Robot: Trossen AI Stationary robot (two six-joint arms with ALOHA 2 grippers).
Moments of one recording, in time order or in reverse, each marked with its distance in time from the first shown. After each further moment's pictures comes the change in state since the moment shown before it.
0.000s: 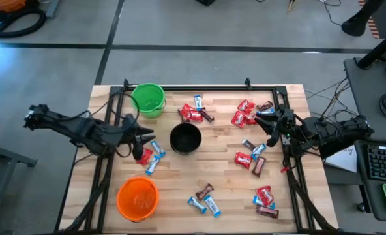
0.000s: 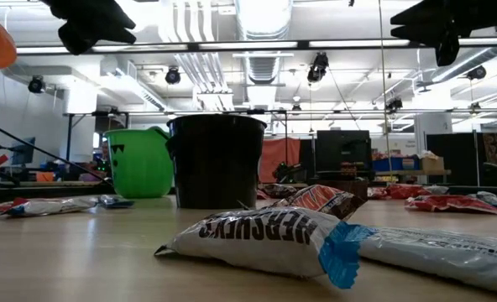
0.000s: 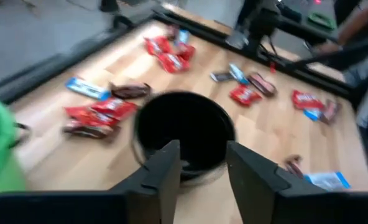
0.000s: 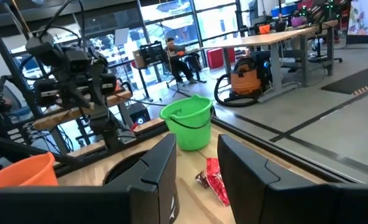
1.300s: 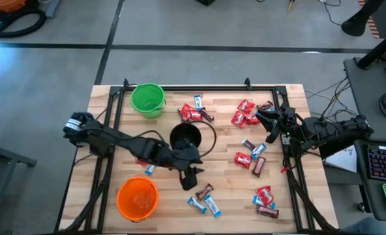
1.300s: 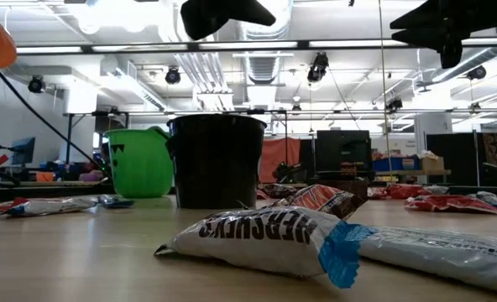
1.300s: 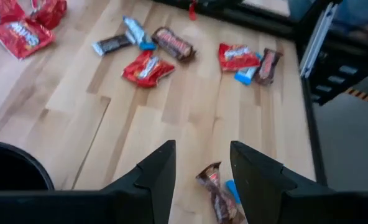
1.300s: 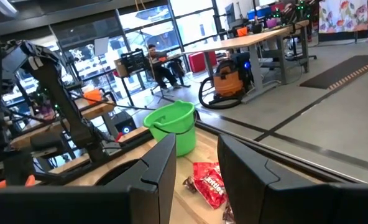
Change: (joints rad) left arm -0.009 0.893 0.612 0.116 0.289 0.079; right arm 0.000 0.000 0.001 0.000 0.092 0.046
